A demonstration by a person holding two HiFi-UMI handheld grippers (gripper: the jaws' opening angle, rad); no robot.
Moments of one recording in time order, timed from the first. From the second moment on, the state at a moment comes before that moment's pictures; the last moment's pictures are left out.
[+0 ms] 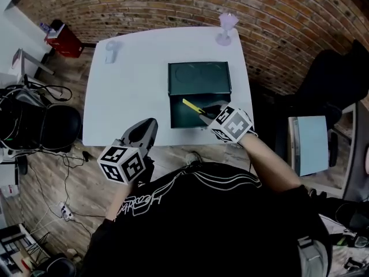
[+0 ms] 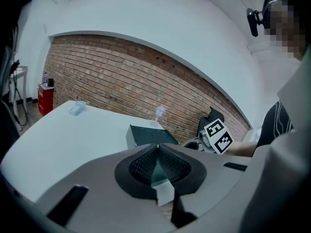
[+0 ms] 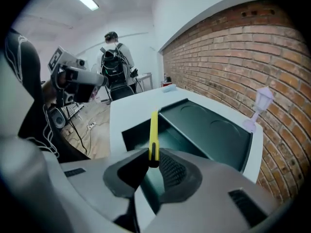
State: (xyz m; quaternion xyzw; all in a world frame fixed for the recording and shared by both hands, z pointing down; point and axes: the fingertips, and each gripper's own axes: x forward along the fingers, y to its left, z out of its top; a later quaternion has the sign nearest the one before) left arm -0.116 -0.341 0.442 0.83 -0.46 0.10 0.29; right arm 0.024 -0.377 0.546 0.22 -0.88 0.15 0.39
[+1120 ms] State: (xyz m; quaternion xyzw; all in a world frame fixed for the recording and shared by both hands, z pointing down) left arm -0.142 -0.363 0.469 0.80 -0.50 0.08 0.32; right arm 0.012 -0.391 0.623 0.15 -0.83 0.15 0.51
